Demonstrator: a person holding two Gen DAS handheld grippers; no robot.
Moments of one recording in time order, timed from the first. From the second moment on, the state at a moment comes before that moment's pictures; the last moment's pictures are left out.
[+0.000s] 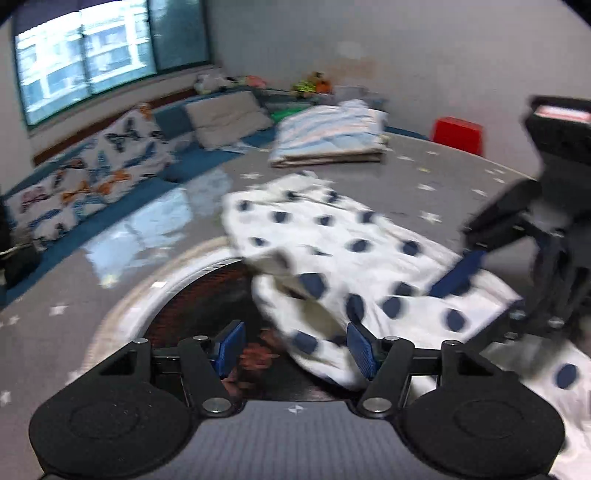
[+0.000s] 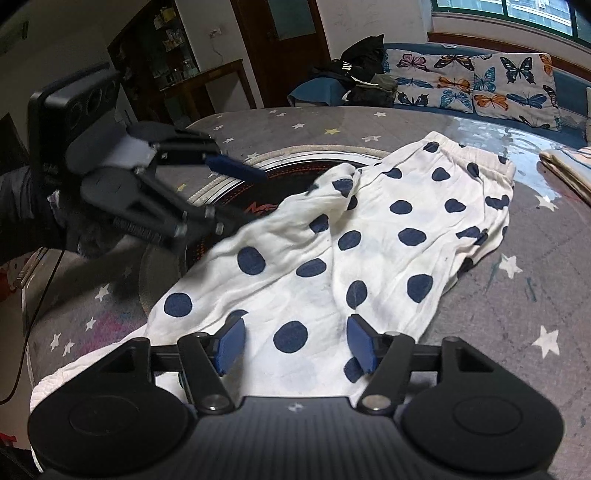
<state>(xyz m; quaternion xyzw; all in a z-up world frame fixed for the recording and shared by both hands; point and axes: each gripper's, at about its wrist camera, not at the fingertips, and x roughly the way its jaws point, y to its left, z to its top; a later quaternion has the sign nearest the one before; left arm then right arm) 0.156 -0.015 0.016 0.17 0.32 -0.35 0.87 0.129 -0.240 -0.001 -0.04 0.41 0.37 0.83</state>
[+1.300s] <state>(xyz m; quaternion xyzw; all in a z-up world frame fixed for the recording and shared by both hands) 0.140 0.002 -0.007 0.14 0.36 -0.13 0.91 0.123 -0.235 -0.002 -0.05 0.40 0.35 0.84</state>
